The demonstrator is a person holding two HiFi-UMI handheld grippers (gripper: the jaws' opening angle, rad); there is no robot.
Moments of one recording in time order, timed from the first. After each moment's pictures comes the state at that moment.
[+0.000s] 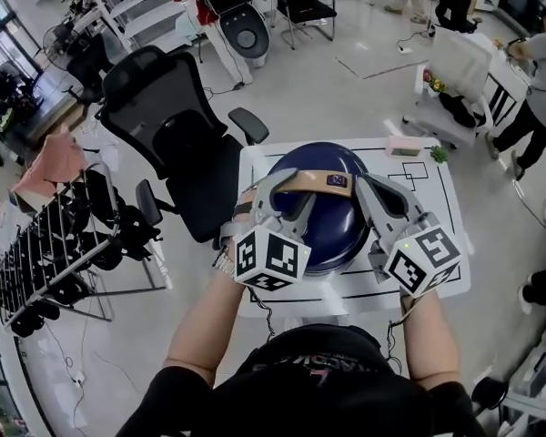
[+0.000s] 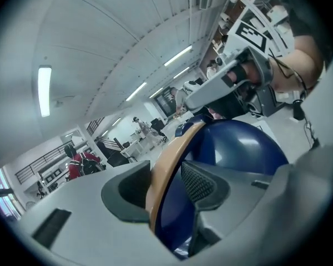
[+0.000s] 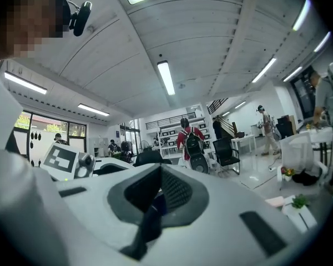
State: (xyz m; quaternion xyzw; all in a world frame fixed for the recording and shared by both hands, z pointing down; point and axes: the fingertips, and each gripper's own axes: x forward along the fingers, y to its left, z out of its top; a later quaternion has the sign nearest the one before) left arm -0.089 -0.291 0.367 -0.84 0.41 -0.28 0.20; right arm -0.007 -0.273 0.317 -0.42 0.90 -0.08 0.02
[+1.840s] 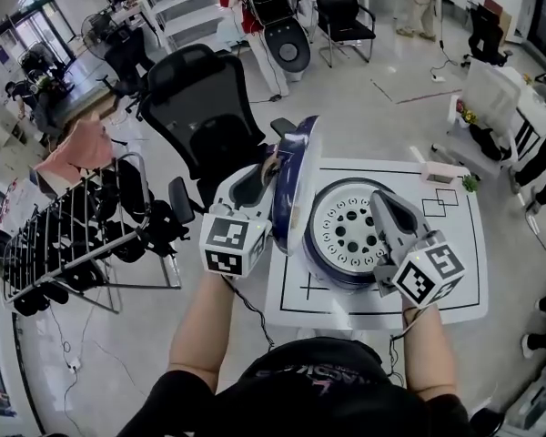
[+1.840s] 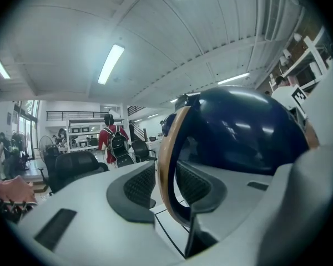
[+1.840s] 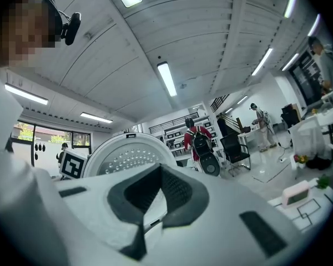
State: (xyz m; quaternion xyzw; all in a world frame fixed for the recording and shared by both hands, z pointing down) left arm -0.276 -0.309 0.332 -0.82 0.56 -0.10 0.03; right arm -0.082 -0.271 0.321 -0.40 0.91 -0.11 0.06
